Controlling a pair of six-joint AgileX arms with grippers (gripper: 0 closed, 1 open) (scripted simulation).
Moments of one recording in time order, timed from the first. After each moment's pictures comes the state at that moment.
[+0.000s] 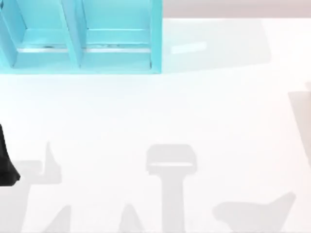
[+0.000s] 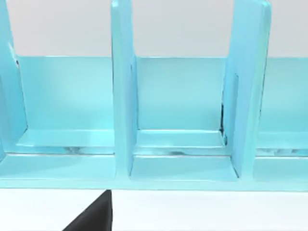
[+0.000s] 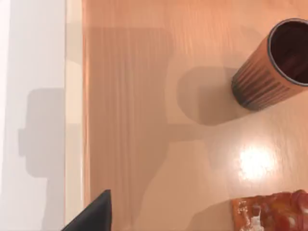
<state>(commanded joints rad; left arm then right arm) 0.00 0.00 0.00 0.00 0.00 0.00 -0.29 0.91 0.69 -0.66 0.00 -0.28</state>
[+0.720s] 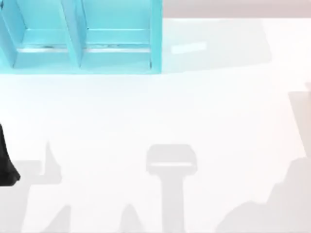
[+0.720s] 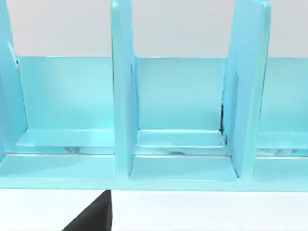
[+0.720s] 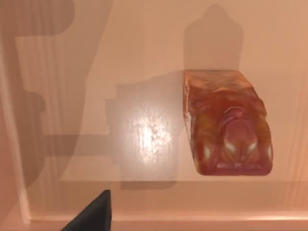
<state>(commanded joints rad) 0.00 0.00 0.00 0.00 0.00 0.00 -0.53 1.64 1.28 -1.20 0.00 -0.52</state>
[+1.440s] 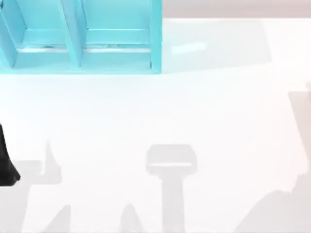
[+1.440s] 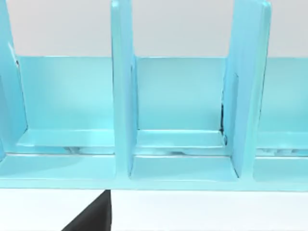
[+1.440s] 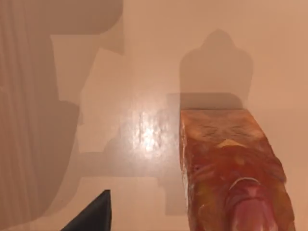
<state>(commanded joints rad) 0.00 0.00 0.00 0.00 0.00 0.00 -0.52 1.72 1.18 -1.04 0.00 -0.51</state>
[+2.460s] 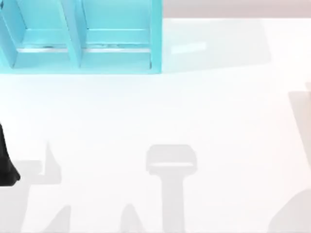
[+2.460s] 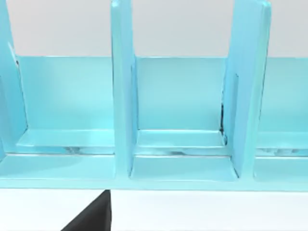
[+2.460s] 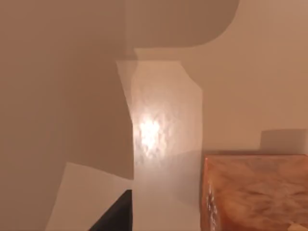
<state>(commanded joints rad) 0.00 0.00 0.00 0.00 0.00 0.00 -0.53 1.77 1.01 -0.80 0.00 -0.51</state>
